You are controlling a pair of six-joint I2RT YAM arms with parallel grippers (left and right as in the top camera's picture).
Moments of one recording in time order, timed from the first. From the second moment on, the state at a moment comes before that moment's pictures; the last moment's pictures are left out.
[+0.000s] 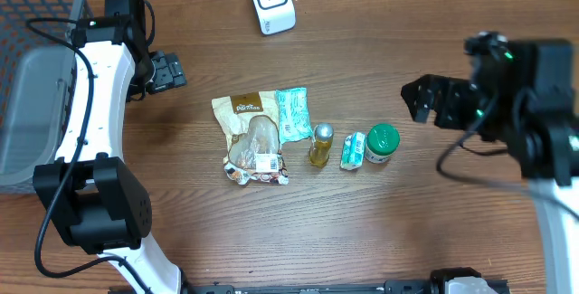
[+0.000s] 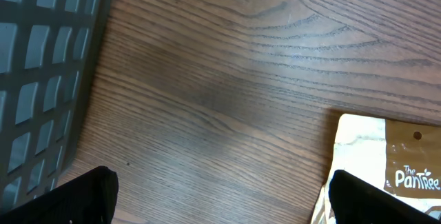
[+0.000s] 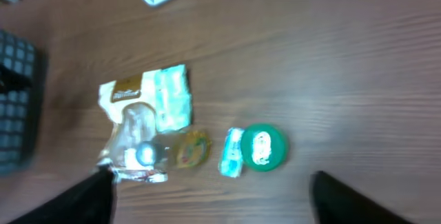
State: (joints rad) left arm 0.08 1.93 1.76 -1.20 -0.12 -0.29; right arm 0.06 1.27 1.55 -1.21 -0.27 0.24
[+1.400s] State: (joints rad) left arm 0.08 1.93 1.76 -1.20 -0.12 -0.29; right arm 0.56 1.61 1.55 -1.16 -0.04 0.63
